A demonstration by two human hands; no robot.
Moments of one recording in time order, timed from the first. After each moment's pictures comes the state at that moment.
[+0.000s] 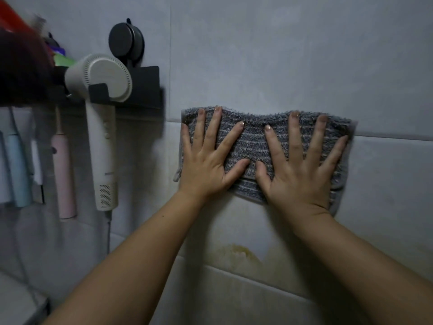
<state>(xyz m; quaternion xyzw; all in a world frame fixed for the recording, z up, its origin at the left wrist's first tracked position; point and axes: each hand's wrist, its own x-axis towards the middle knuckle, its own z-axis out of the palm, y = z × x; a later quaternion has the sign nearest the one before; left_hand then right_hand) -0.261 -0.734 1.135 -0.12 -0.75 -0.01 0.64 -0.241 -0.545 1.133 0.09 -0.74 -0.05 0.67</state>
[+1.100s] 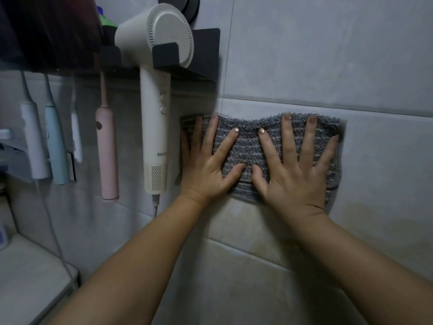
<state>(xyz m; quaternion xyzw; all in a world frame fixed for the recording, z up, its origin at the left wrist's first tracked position) -0.278 -0.837 1.072 -0.13 -0.77 -0.07 0.63 -0.260 -0.645 1.090 0.14 -0.74 -0.09 0.65</state>
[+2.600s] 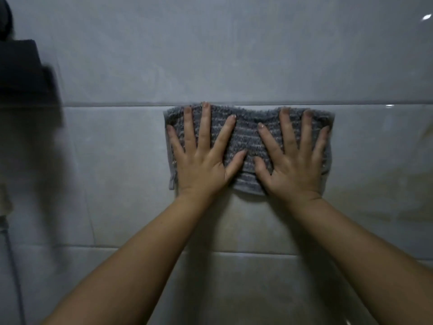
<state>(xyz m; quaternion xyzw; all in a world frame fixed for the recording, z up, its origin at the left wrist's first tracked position) -0.243 -0.580 1.105 -0.13 -0.74 -0.04 0.66 -0.216 -0.396 1.100 0.07 -0.74 -0.07 0.66</state>
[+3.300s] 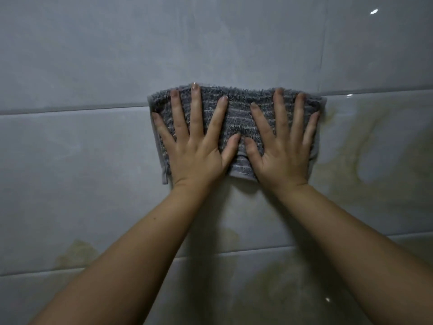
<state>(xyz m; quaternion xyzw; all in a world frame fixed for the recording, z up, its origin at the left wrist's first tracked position) -0.222 -0.433 1.127 -0.14 -0.74 -0.06 0.66 -0.194 -0.269 1.117 0.00 -0.75 -0.03 0.66</state>
